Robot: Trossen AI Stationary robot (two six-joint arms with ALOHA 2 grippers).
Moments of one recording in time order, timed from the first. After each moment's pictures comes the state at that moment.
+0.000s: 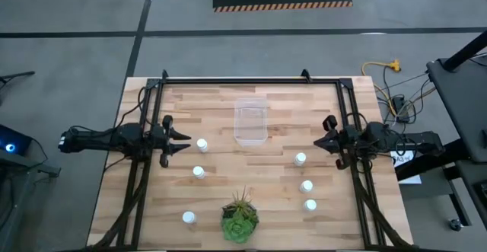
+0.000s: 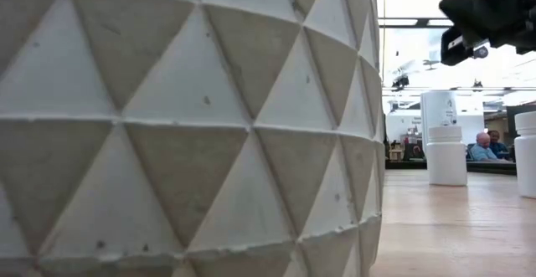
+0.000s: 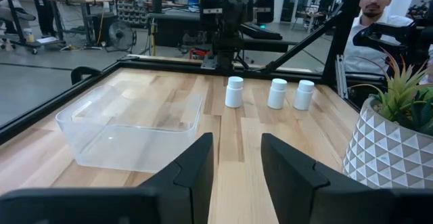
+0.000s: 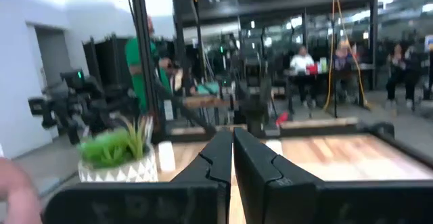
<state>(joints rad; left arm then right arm) -0.07 0.06 0.11 -0.17 -0.10 -0.10 0.04 0.01 0.01 0.23 -0.10 0.16</state>
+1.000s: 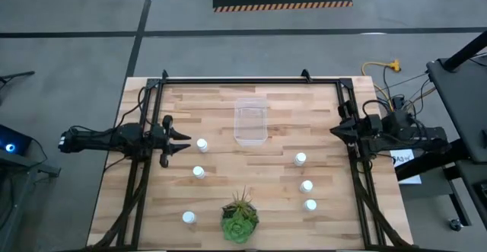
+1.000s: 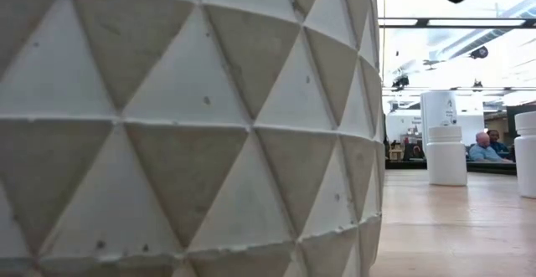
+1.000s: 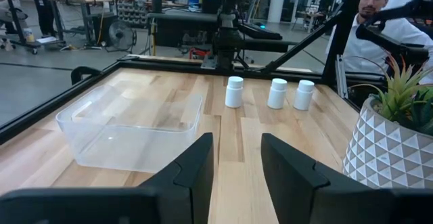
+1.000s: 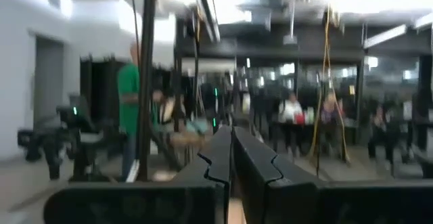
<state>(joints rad) -0.07 0.06 0.11 -0.17 -0.10 -0.10 0.04 0.14 0.35 0.11 -0.10 0.02</state>
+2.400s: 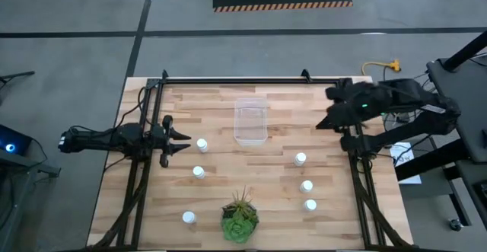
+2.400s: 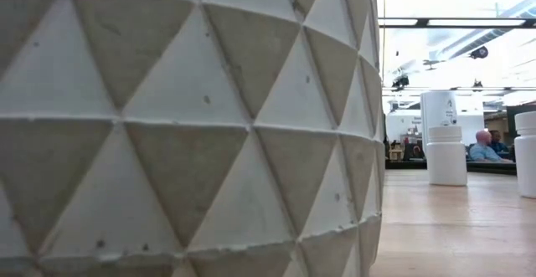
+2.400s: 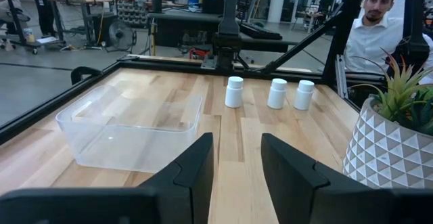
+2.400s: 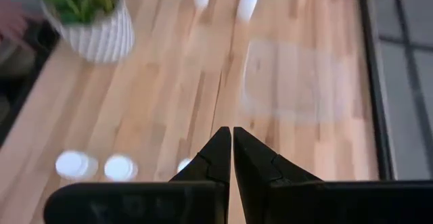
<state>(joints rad) -0.07 0.06 0.11 -0.17 -0.10 -0.10 0.04 1.09 1.53 -1.28 -0.02 -0.14</state>
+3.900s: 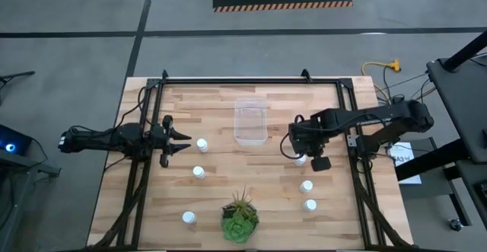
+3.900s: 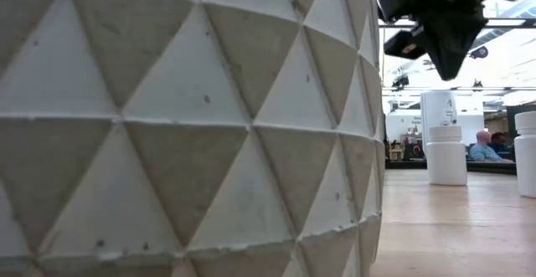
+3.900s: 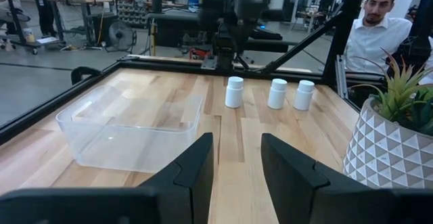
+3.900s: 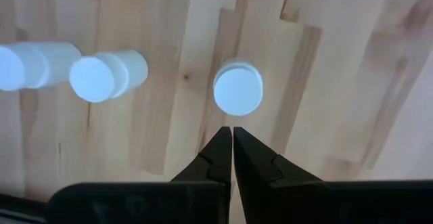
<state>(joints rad) -0.07 0.06 0.11 -0.17 -0.10 -0.10 0.05 1.40 1.13 -1.21 -0.11 -0.11</state>
